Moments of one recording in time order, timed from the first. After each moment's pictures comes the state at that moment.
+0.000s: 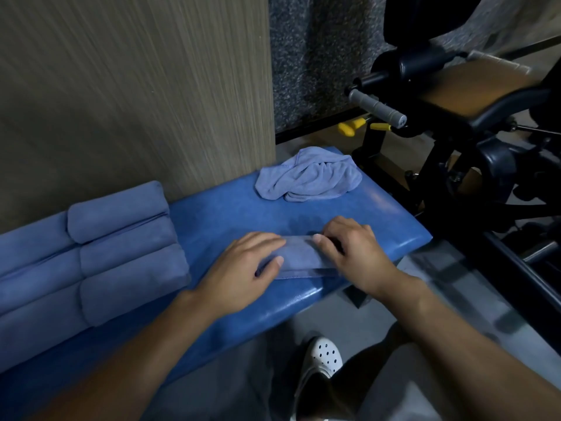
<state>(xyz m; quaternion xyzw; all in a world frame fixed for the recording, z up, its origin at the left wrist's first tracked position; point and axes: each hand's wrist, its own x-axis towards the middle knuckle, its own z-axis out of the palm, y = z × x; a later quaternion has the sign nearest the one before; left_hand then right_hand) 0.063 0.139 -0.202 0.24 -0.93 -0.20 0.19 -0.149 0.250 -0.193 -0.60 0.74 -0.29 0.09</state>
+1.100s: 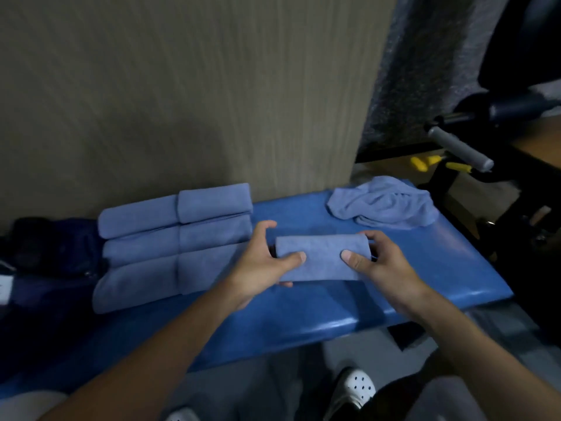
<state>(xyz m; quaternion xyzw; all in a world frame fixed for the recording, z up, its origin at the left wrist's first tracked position) 0.124 0.139 -0.155 0.48 -0.60 -0.57 0.28 -0.083 0.218 -0.161 -0.39 0.63 -0.51 0.43</state>
